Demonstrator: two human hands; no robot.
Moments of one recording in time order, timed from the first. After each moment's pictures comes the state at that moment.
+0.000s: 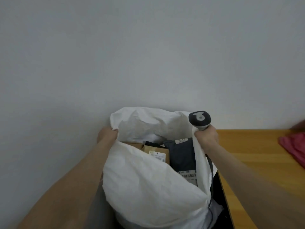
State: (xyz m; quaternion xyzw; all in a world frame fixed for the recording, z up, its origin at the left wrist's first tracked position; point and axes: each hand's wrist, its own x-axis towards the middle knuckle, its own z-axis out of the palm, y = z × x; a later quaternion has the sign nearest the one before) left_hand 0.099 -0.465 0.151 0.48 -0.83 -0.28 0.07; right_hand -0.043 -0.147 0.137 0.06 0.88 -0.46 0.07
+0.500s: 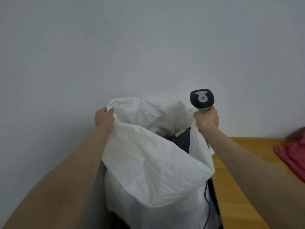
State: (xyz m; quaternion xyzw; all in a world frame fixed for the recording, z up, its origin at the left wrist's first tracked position) left_hand 0.069 -0.440 0.222 0.42 -0.76 -0.36 0.34; right_hand -0.067 -0.136 0.223 0.03 0.85 -0.53 -0.03
